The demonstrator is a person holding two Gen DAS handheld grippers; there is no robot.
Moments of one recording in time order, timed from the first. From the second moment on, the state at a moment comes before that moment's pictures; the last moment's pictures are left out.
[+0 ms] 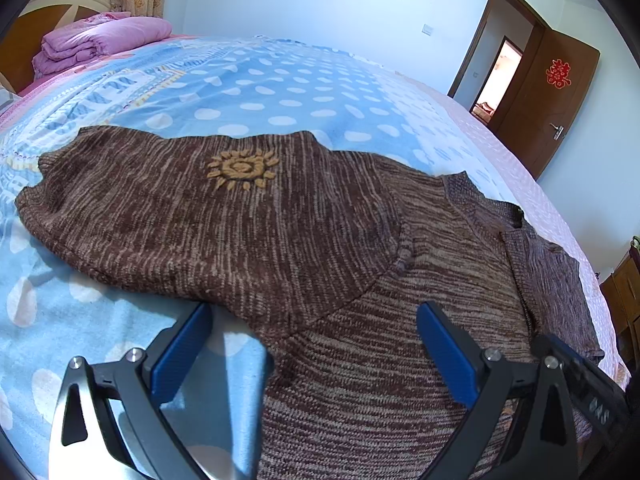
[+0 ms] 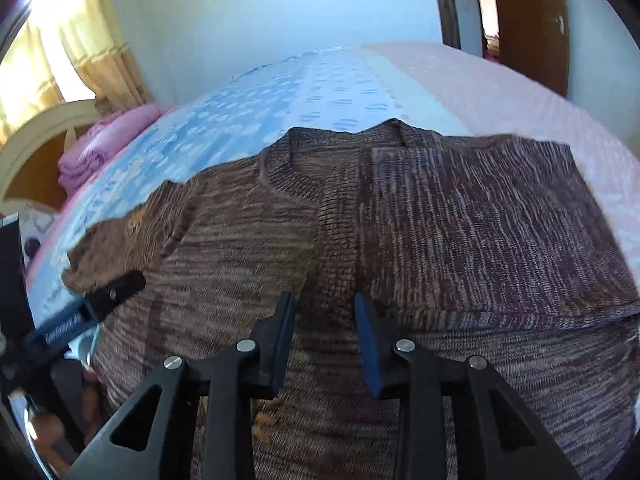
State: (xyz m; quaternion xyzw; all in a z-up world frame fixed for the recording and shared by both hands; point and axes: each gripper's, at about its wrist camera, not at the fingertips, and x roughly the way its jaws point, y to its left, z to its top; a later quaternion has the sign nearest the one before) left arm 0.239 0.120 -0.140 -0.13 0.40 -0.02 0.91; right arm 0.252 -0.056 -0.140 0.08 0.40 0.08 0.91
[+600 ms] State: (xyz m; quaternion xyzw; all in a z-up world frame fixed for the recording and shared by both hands) left arm 0.227 0.148 -0.134 -0.18 0.39 0.00 0.90; right arm 0.239 -0.123 -0.144 0.09 0.36 -0.05 0.93
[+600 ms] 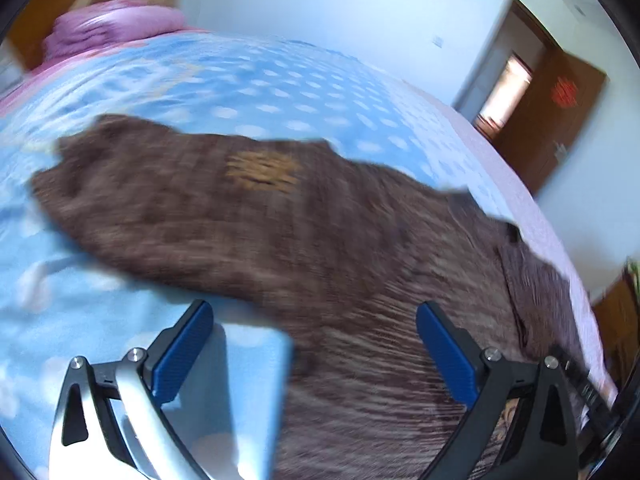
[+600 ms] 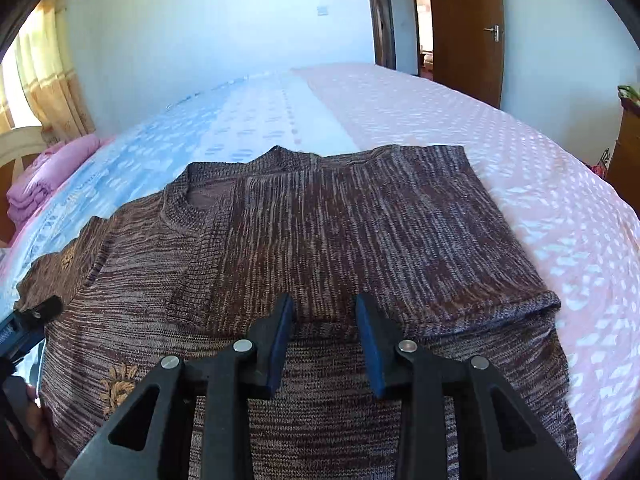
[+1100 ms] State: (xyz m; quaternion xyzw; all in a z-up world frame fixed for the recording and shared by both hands) left arm 0.242 0.306 -0.142 -0.34 0.34 0.16 0.86; right arm 0.237 -0.125 -0.147 0.10 0.36 -0.04 0.93
